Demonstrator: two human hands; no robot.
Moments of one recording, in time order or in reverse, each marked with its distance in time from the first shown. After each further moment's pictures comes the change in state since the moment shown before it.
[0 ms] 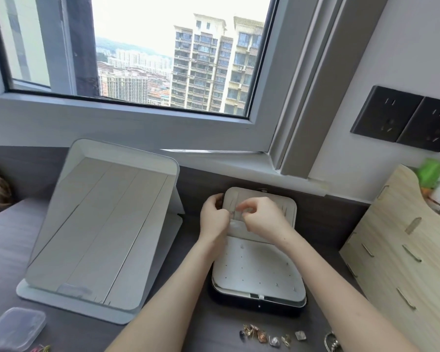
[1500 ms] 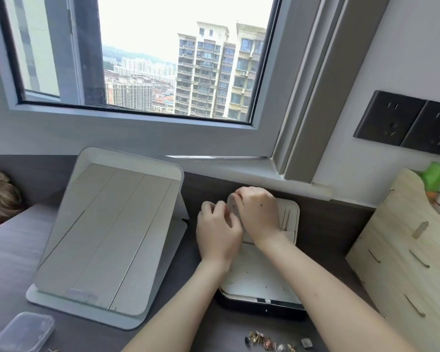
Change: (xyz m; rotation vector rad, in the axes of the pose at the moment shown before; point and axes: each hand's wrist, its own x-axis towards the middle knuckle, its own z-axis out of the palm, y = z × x) left_hand -0.014 -0.017 0.000 0.553 0.341 0.497; right_hand 0.035 -0.007 0.028 -0.433 0.566 -0.439
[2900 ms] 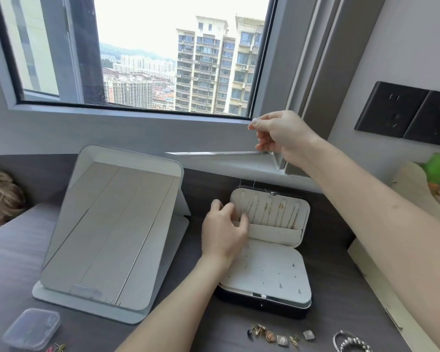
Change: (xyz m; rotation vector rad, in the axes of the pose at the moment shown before) left_hand -0.003 0.000 -0.004 -0.015 -0.188 0.046; right_hand 0.095 0.005 -0.110 0.996 -0.292 0.471
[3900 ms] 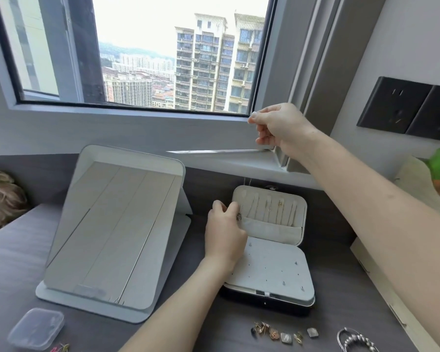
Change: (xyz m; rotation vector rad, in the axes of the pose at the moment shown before) left_hand -0.005 0.000 -0.001 0.126 -0.106 0.020; right_hand 0.008 -0.004 0.006 -0.016 0.050 -0.001
